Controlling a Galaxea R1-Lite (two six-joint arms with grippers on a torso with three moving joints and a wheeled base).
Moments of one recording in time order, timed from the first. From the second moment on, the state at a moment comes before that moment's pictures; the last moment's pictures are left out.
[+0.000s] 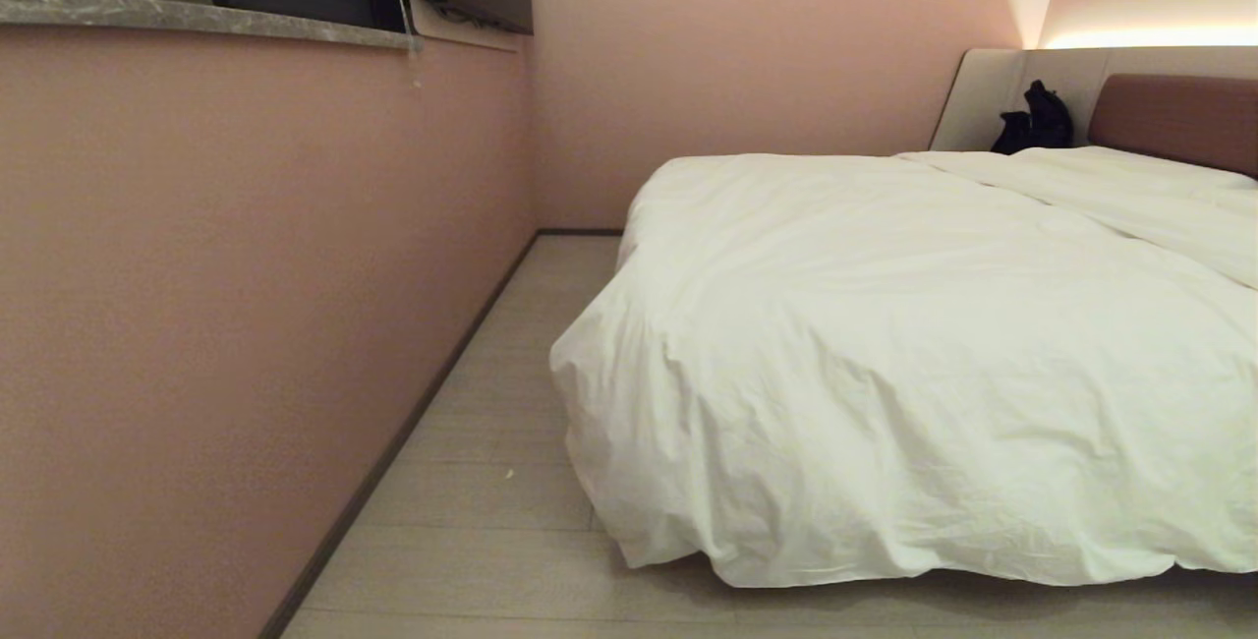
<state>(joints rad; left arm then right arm) 0.01 0.00 0.00 0.03 0.00 0.02 -0.01 0.00 0.00 0.00 0.00 -0.01</state>
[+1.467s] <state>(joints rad) 0.01 0.00 0.00 0.03 -0.01 0.02 -0.01 0.00 0.00 0.00 0.00 -0.01</state>
